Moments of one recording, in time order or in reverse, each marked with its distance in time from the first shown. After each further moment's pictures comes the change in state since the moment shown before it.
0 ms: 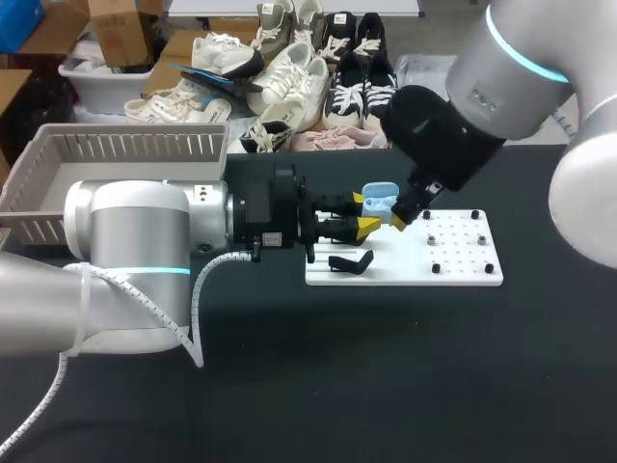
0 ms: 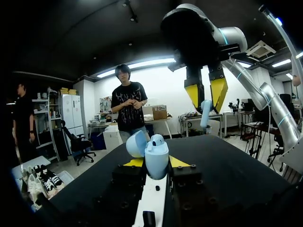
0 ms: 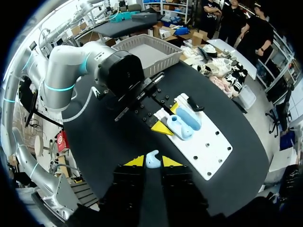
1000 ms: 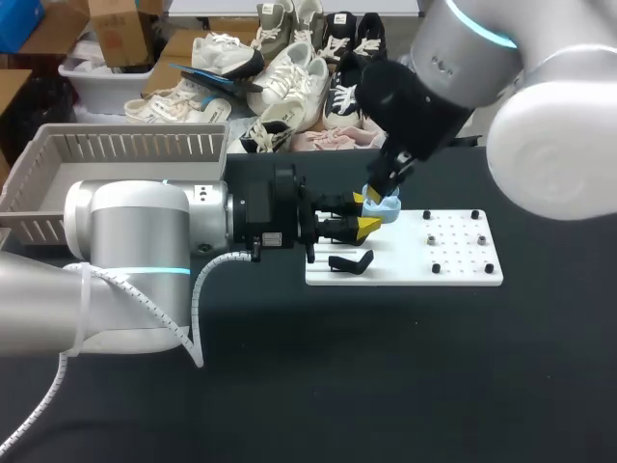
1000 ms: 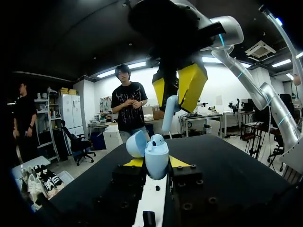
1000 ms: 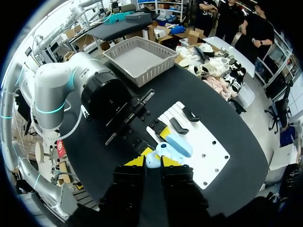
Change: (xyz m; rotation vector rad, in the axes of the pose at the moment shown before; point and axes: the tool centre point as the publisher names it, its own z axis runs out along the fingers) left arm 0.000 0.000 0.000 0.000 0.000 0.000; right arm -0.041 -0.018 0.011 0.009 0.011 0.042
